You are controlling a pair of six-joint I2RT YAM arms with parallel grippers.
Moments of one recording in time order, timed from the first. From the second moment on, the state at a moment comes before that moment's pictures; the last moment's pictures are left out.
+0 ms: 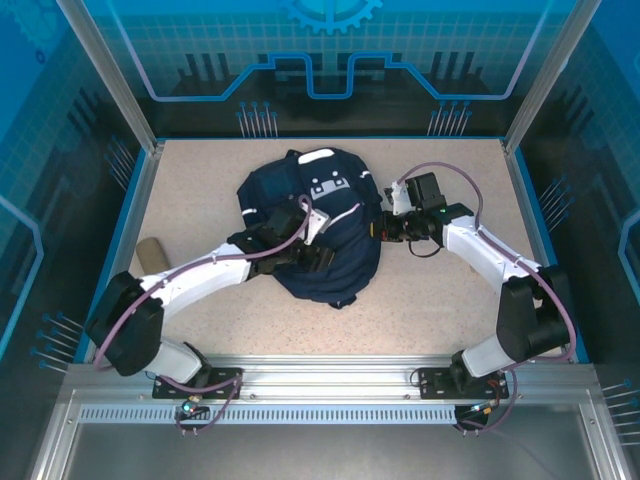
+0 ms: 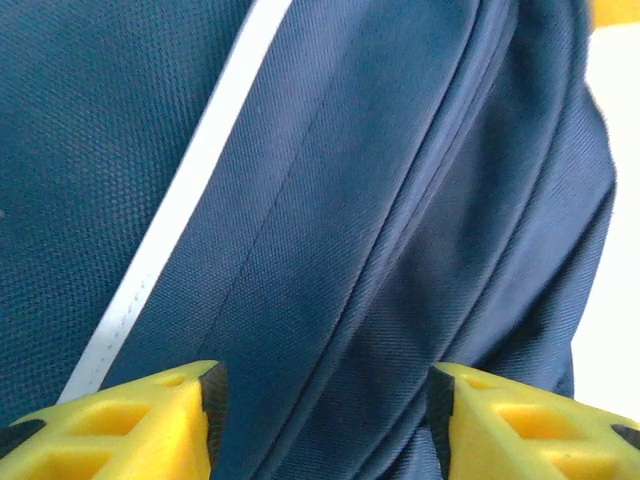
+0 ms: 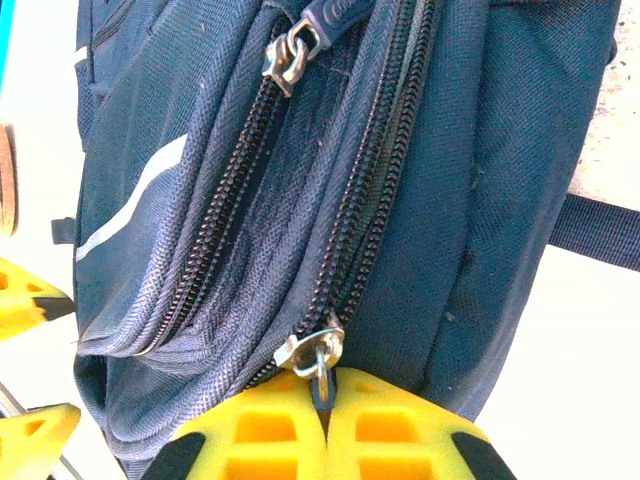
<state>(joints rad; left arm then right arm) -0.65 1.48 0.97 -0.32 0.10 -0.13 0.31 1.50 1.06 -0.51 -0.43 0.34</state>
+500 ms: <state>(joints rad) -0.66 1.61 1.06 -0.32 0.06 -0.07 0.30 1.50 1.06 -0.52 -0.45 0.33</state>
